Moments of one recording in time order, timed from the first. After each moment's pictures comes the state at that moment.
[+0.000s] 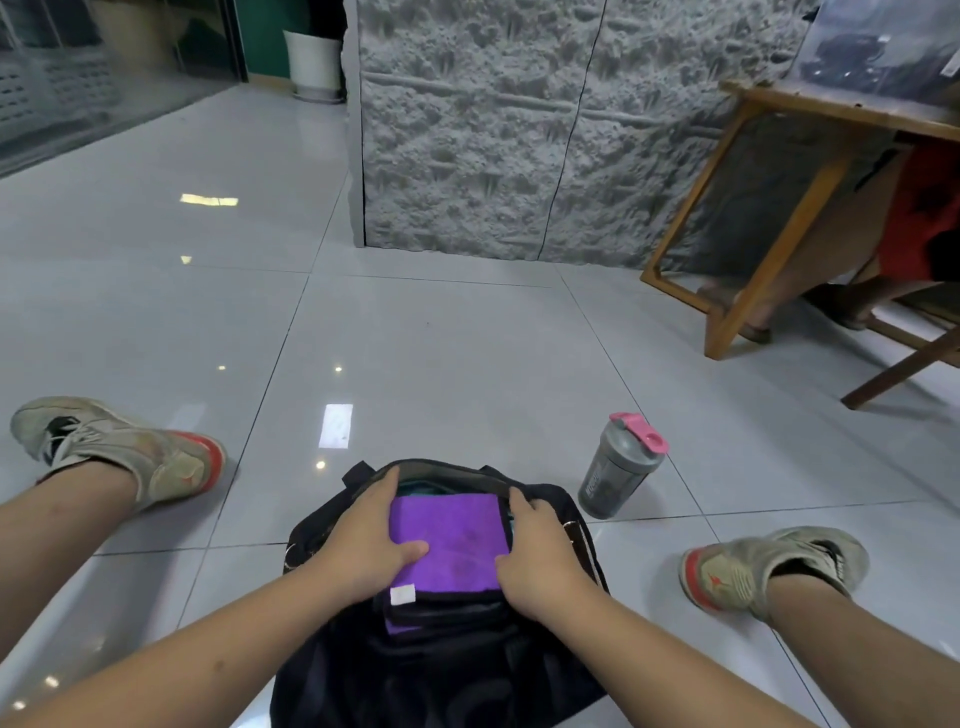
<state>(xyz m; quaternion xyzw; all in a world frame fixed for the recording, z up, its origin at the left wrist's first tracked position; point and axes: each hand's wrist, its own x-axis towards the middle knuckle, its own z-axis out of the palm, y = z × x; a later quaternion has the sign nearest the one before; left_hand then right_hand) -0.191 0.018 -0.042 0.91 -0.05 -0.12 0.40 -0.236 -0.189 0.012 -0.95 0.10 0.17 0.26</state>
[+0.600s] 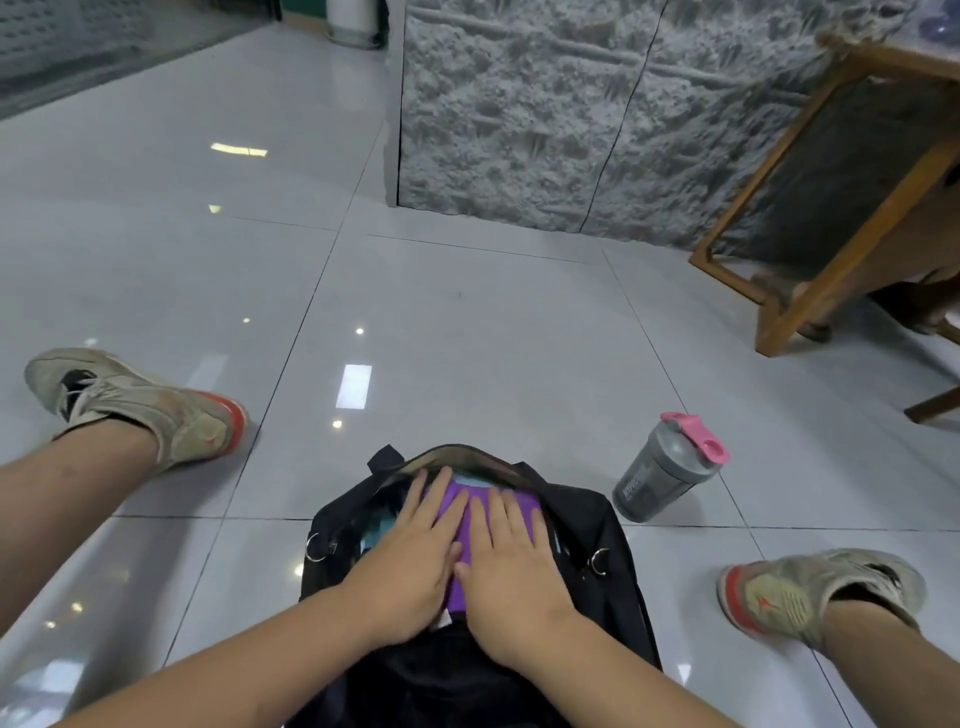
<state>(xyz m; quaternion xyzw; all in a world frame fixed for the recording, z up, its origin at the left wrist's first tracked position) -0.199 0.006 -0.086 0.94 -0.23 -0.10 0.24 -0.224 -0.146 -0.048 -0.98 -0.12 0.13 0.01</state>
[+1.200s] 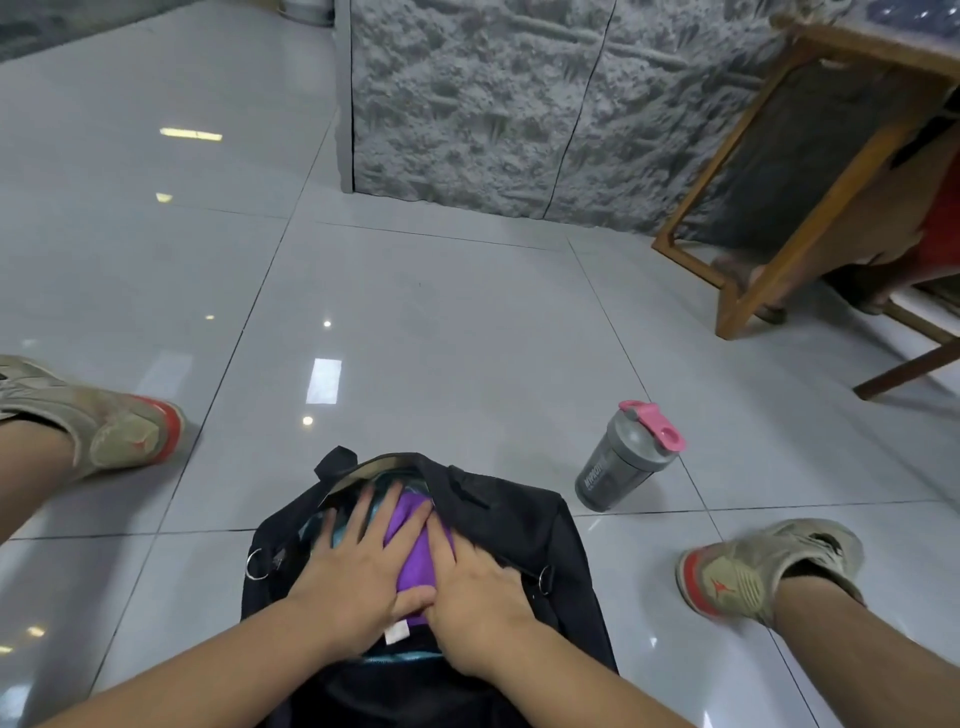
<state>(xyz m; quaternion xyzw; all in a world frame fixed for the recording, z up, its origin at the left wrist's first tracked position) -0.195 0.003 -0.120 0.97 -0.20 -0.11 -0.01 -0.220 -0.170 -0.074 -0.96 -0.10 0.24 0.05</state>
